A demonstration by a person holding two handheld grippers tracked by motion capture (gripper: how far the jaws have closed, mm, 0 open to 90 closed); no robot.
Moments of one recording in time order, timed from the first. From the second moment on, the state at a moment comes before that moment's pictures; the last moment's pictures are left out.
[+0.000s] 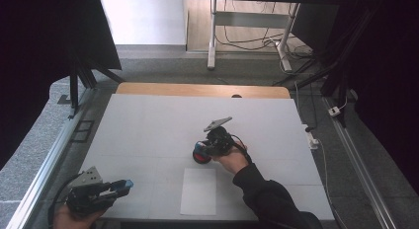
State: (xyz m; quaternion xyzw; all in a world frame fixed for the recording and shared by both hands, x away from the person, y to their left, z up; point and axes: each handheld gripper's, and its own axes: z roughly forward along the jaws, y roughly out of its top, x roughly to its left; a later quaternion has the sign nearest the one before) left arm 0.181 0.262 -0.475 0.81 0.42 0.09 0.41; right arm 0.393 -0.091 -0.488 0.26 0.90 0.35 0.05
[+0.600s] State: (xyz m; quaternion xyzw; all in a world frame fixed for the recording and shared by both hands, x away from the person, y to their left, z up) left arm 0.181 0.264 -0.476 0.80 0.42 0.08 0.41; right arm 0.377 -0.078 -0.485 0.21 0.92 0.32 0.12
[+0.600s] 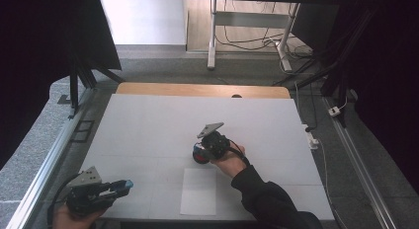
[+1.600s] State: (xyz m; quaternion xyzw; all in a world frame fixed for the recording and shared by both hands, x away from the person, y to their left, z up) left arm 0.181 0.265 -0.476 0.80 0.42 0.08 0.42; right arm 0.372 -0.093 -0.468 0.21 0.90 0.37 0.10
